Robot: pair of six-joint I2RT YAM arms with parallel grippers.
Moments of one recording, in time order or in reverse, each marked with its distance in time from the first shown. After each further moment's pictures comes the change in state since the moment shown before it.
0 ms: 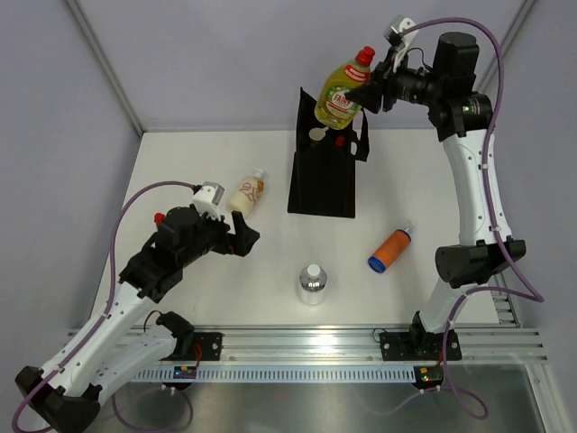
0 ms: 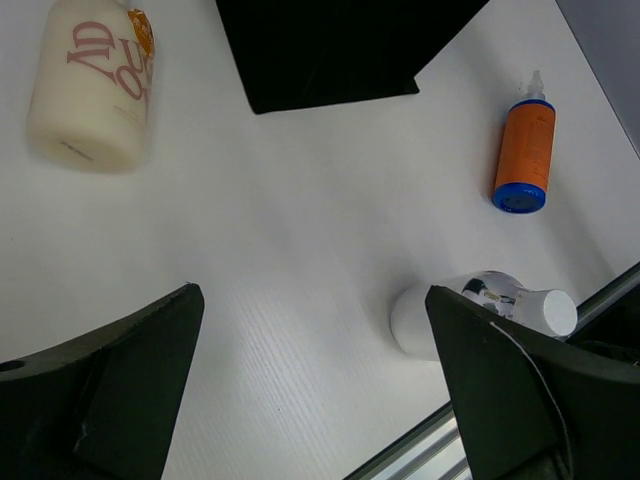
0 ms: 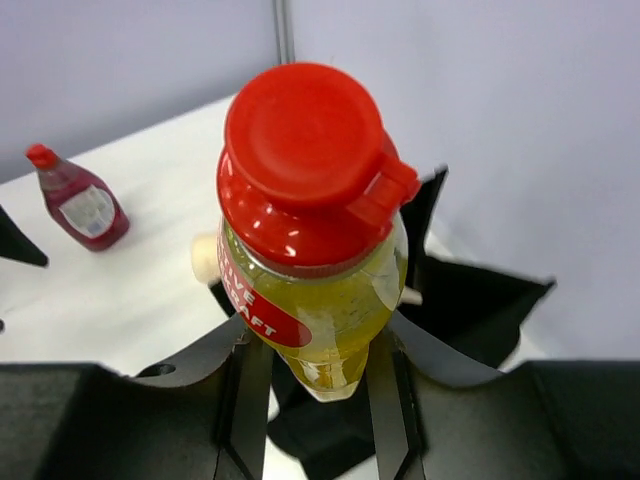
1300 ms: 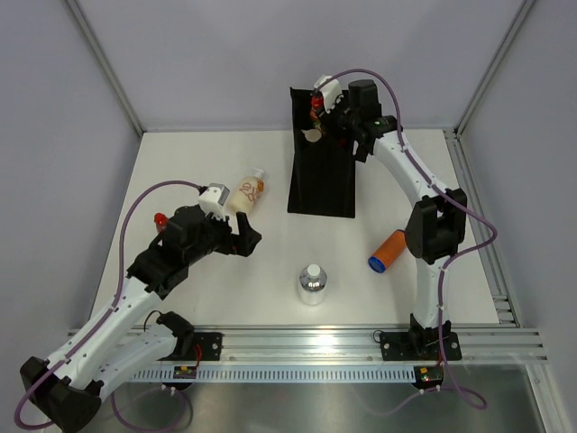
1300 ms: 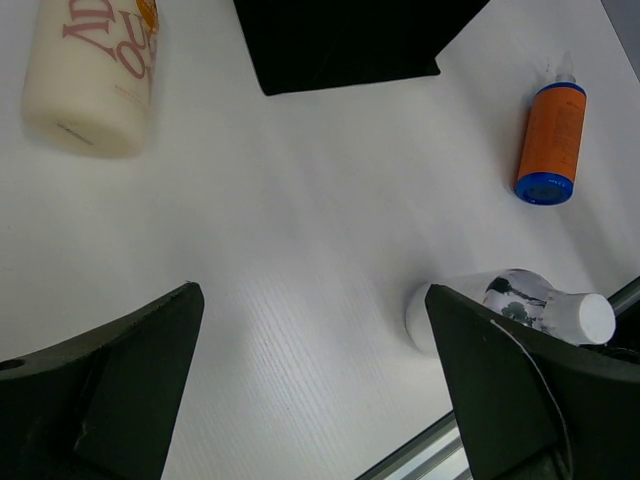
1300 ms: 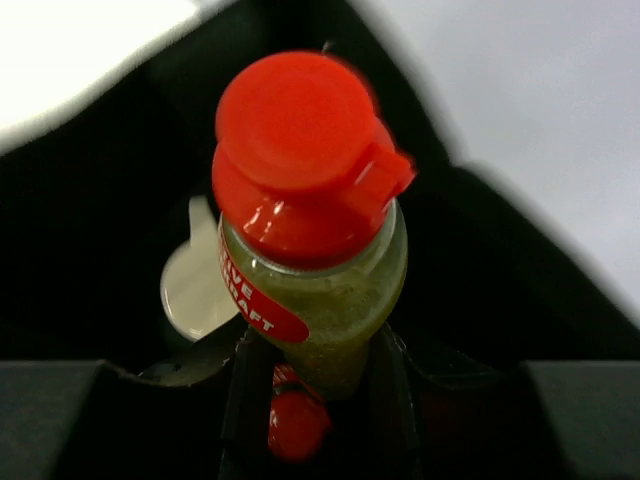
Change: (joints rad) left arm 0.000 0.043 -0.032 0.031 -0.010 0.005; right arm 0.241 0.303 -0.169 0.291 0.627 -0.260
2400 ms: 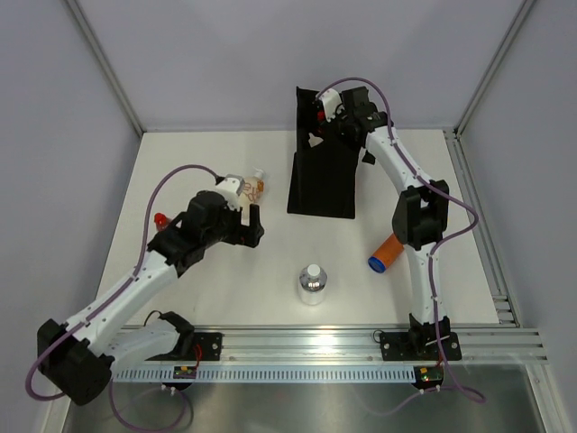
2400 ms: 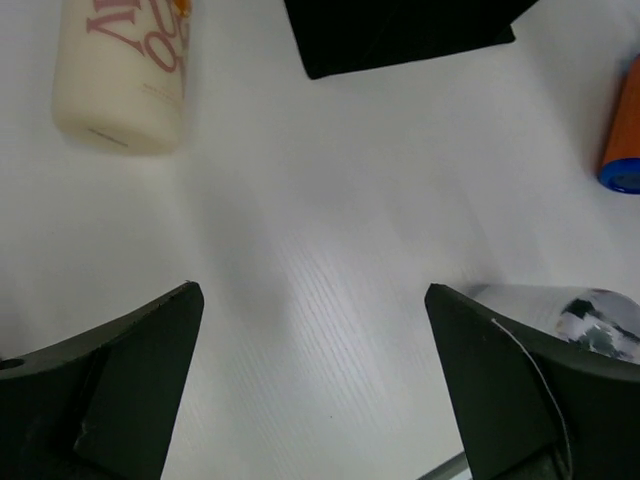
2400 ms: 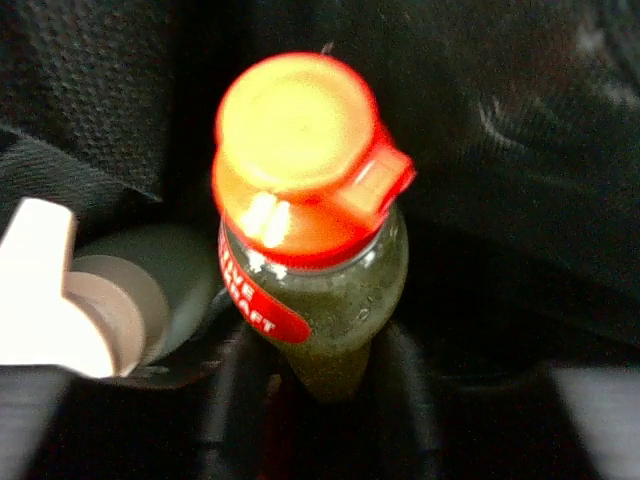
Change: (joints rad) left arm 0.000 0.185 0.063 0.000 -0.057 0.086; right arm -0.026 0.217 0.186 -0.261 0.088 0.060
